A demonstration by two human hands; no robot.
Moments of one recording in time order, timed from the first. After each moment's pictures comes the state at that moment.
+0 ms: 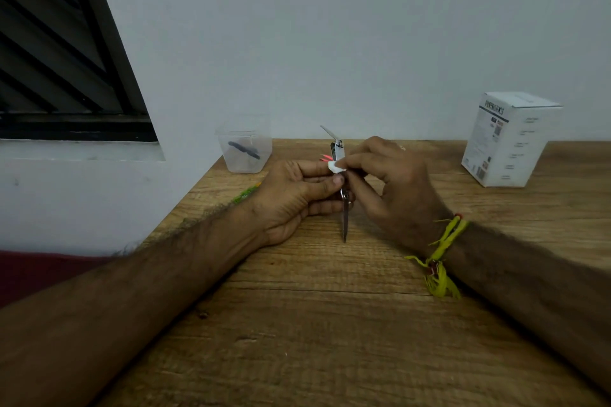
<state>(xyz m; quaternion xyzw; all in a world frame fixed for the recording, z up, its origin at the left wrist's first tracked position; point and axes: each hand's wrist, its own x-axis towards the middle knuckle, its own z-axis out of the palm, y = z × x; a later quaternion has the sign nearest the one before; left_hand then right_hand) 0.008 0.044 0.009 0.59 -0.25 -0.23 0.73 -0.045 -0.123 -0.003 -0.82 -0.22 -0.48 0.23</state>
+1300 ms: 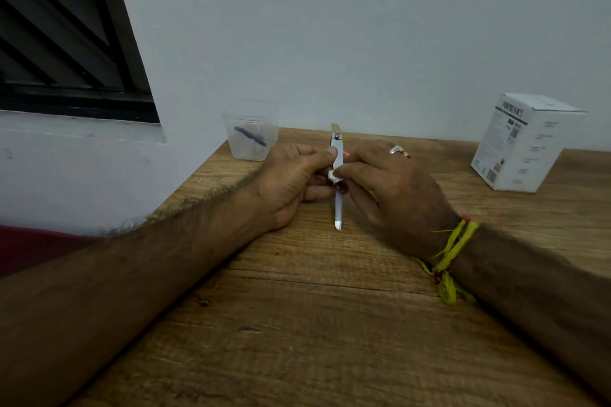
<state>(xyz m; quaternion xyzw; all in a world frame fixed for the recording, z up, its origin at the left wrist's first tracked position) 0.017 0.044 0.016 0.61 -0.17 -0.18 0.75 -0.045 -0.115 -0.005 -0.87 -0.24 -0.42 0.06</state>
